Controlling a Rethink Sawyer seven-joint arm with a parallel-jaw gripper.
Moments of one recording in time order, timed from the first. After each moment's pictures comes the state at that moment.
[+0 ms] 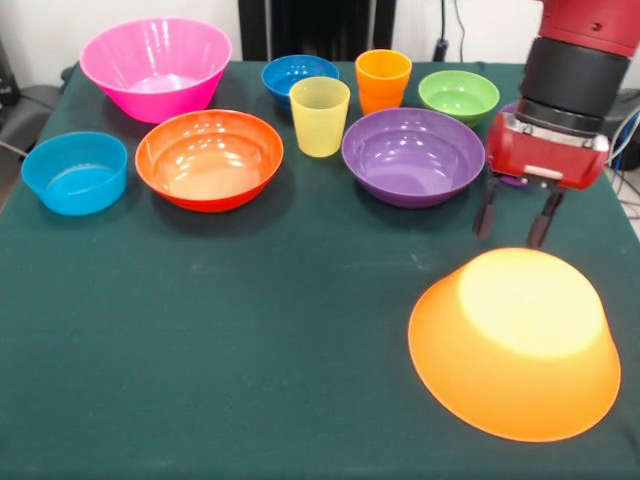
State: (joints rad) arm 0.25 -0.34 -0.26 1.31 -0.12 0.28 2.21
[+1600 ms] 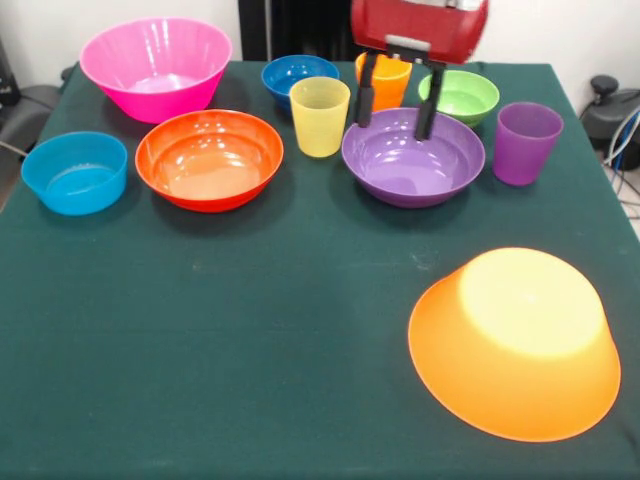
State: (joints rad) arm -0.14 -0.73 -0.01 1.59 -0.18 0.39 2.21
